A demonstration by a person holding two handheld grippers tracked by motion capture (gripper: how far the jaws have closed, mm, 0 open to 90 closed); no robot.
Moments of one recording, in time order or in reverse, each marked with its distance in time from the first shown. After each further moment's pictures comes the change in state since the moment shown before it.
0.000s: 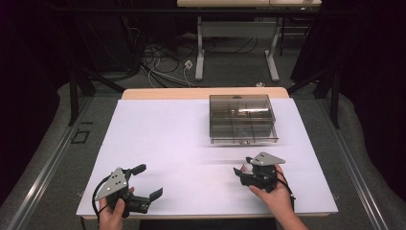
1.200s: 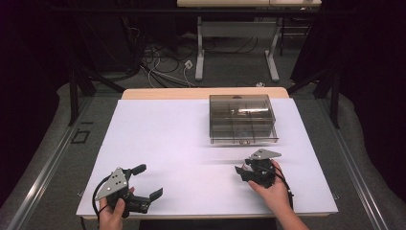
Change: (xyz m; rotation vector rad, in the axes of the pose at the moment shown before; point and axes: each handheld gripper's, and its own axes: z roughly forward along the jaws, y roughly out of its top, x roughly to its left) left arm 0.000 0.000 0.001 0.001 -0.003 -0.005; right arm -0.012 -0.003 0.017 0.108 0.001 0.094
